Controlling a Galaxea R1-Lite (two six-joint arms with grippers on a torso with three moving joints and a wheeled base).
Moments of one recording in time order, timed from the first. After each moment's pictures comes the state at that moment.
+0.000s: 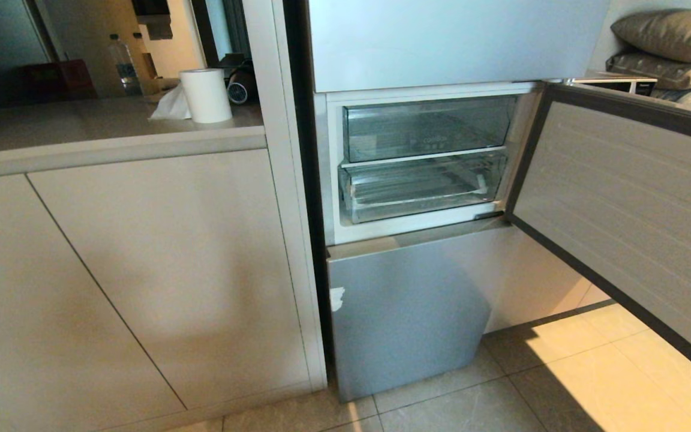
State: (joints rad) left arm 0.00 0.00 0.00 0.01 0.00 0.00; right arm -1.25 1.28 -0.73 -0.73 0.44 0.85
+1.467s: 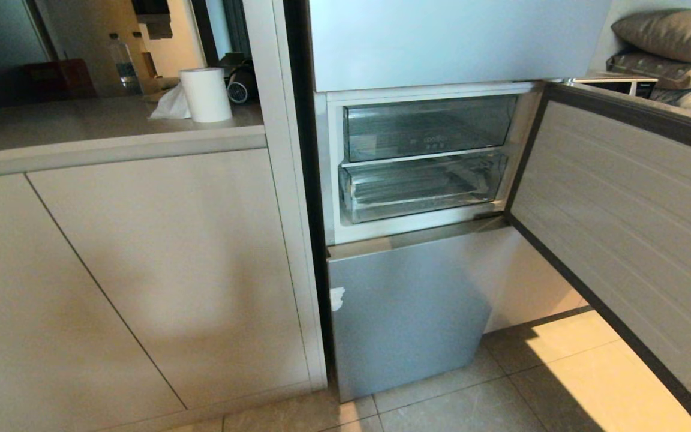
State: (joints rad) left arm 0.00 0.00 0.00 0.01 0.00 0.00; right arm -1.28 1.40 -1.03 -0.61 0.96 1.40
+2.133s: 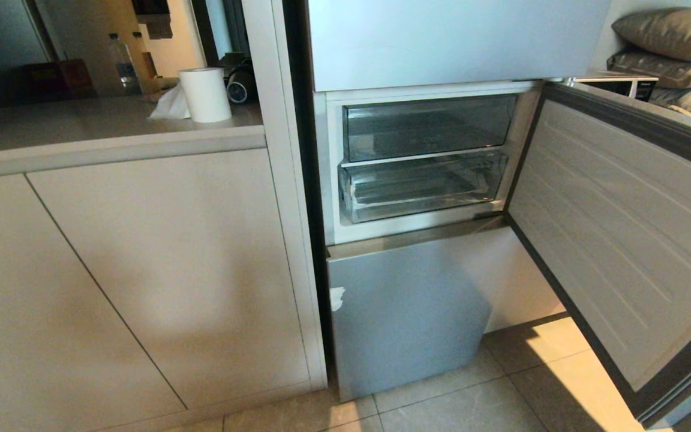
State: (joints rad) left arm 0.00 0.00 0.00 0.01 0.00 0.00; right arm -1.03 1.67 -0.97 -0.71 0.42 0.90
